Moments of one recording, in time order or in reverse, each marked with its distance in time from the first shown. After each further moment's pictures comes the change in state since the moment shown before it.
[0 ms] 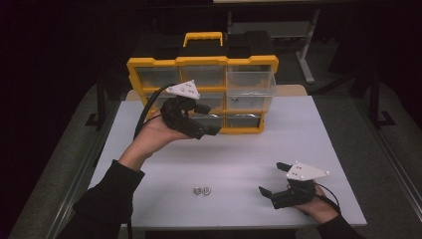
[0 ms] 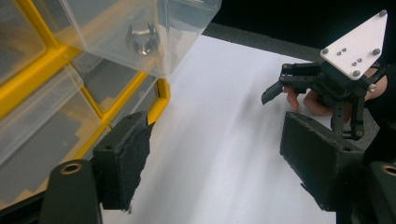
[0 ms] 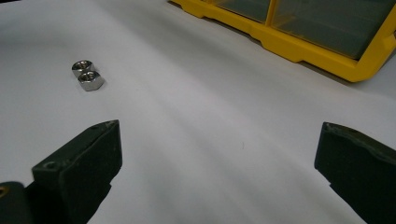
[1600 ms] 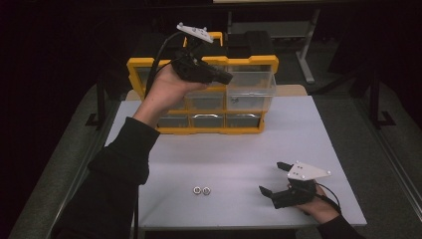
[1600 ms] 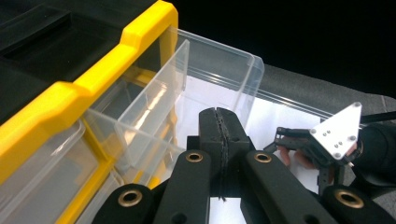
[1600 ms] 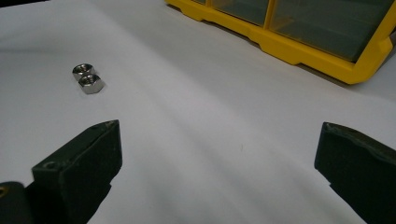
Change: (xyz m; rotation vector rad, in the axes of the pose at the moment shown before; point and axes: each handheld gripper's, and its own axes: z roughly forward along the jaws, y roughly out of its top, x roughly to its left) left arm 0.032 0.101 -0.017 -0.032 -0.044 -0.040; right arm -0.001 0.001 -0.002 -0.012 -0.002 0.001
